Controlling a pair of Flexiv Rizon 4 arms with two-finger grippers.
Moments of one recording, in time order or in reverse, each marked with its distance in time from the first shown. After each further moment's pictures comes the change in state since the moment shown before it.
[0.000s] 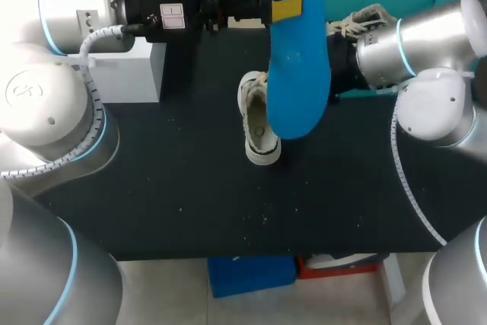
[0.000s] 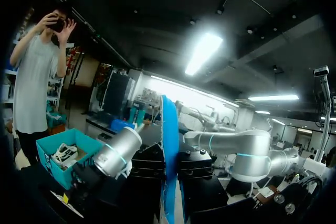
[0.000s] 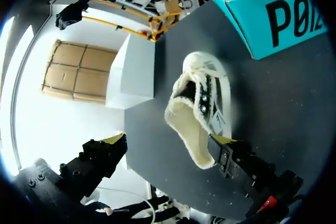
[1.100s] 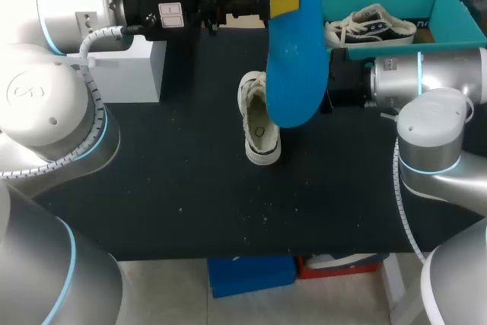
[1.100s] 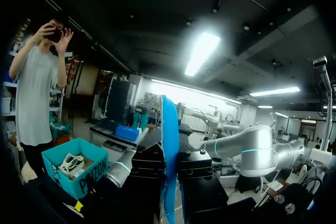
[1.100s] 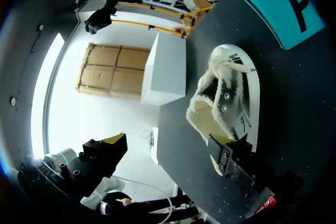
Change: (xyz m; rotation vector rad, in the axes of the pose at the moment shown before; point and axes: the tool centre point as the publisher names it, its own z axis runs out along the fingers) left arm -0.007 -0.004 -0.002 0.017 -0.018 0.099; right arm 0.005 -0.002 0.004 0.037 0.347 0.005
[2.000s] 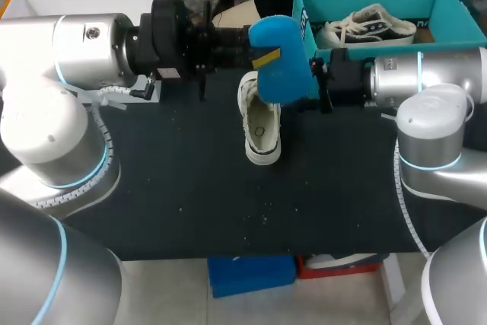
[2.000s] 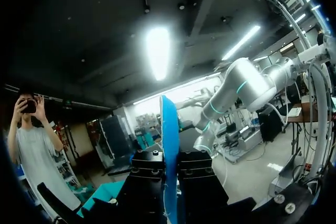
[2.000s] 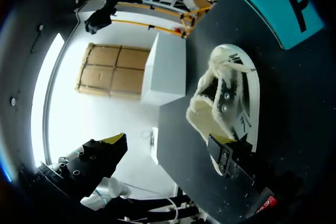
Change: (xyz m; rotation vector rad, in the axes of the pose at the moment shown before) left arm -0.028 0.064 -0.019 0.062 0.057 0.578; right arm 0.000 0.000 0.000 0.001 0.000 0.000
